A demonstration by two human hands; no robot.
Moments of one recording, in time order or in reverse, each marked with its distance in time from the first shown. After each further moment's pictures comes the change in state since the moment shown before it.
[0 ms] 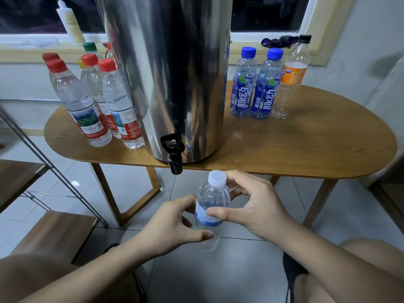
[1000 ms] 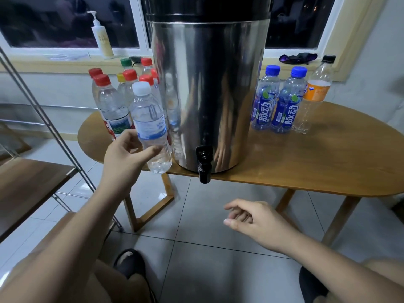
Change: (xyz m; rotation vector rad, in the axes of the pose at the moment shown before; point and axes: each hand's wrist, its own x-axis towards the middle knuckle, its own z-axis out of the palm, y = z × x) left_hand 0.014 -0.021 -0.162 -0.255 0.783 0.064; right_hand 0.012 0.049 0.035 -0.091 -0.266 0.236
